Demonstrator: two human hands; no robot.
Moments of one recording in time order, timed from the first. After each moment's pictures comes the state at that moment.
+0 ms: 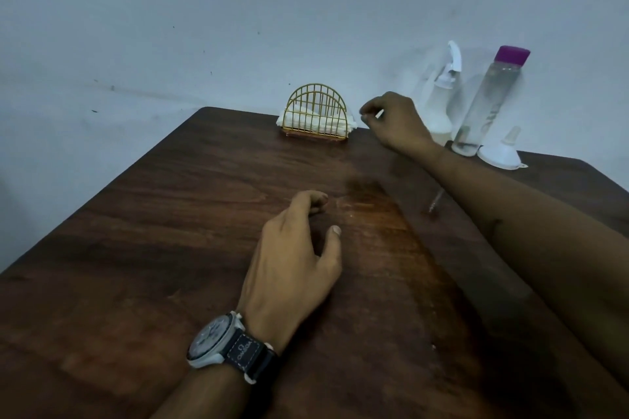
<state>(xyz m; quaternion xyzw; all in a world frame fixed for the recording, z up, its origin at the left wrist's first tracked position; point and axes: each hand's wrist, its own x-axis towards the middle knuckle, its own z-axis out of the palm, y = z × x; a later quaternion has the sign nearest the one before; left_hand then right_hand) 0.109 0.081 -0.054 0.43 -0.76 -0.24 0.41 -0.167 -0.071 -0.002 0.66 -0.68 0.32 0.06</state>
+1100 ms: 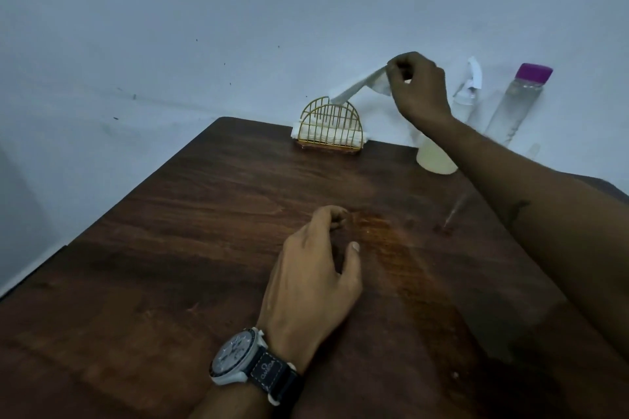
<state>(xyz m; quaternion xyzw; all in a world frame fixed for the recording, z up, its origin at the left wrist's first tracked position) 0.108 0.079 -0.057 0.42 -0.77 -0.24 0.42 -0.154 -0.097 0.055 0.59 -0.64 0.49 0.08</state>
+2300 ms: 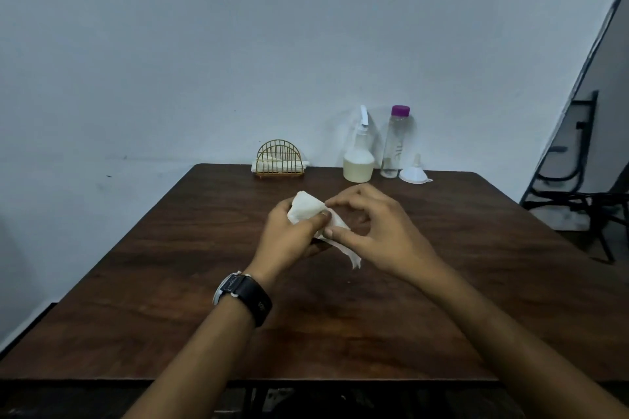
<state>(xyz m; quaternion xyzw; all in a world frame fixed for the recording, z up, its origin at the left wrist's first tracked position) 0.096 0.165 0.022 0.34 -0.55 -0.64 0.42 -0.062 0.244 0.034 0.69 -0.60 0.40 -0.04</state>
